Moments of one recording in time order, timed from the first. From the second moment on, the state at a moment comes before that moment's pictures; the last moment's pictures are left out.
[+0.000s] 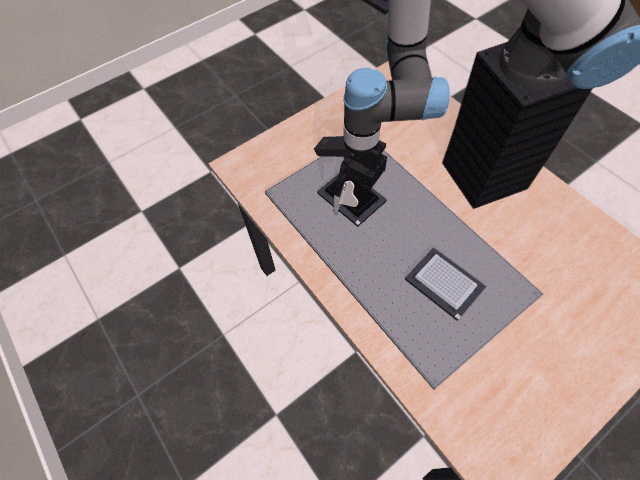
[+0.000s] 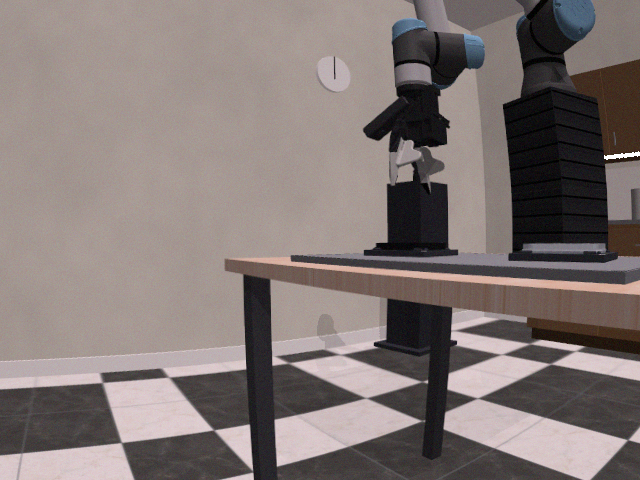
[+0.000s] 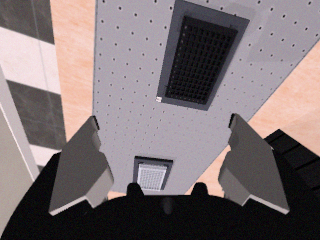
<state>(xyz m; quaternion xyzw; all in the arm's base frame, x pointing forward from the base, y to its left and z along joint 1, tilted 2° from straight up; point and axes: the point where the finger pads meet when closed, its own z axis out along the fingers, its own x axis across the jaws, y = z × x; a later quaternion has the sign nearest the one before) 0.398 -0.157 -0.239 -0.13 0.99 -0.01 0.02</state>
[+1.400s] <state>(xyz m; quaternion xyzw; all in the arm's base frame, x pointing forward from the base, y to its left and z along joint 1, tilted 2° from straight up) 0.347 -0.205 -0.265 -0.02 1.00 -0.01 0.02</state>
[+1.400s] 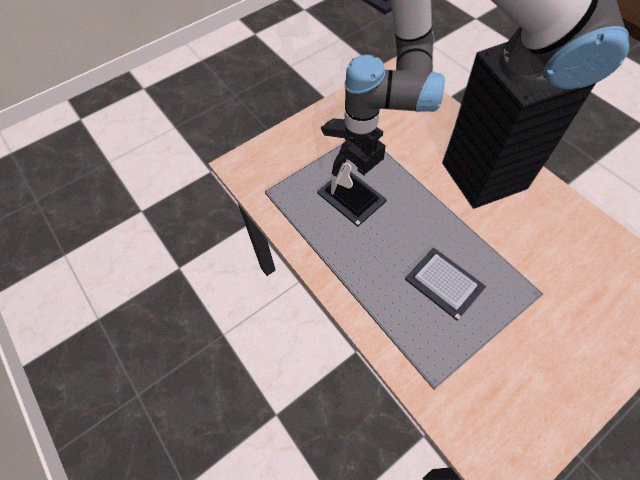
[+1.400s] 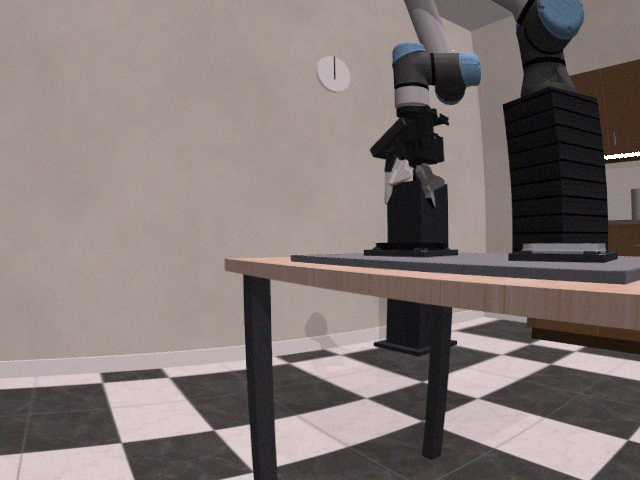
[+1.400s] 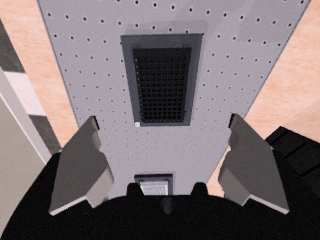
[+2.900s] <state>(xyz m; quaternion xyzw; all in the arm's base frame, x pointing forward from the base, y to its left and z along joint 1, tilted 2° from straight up) 0.350 -0.206 -0.331 -0.02 1.00 -0.01 0.02</state>
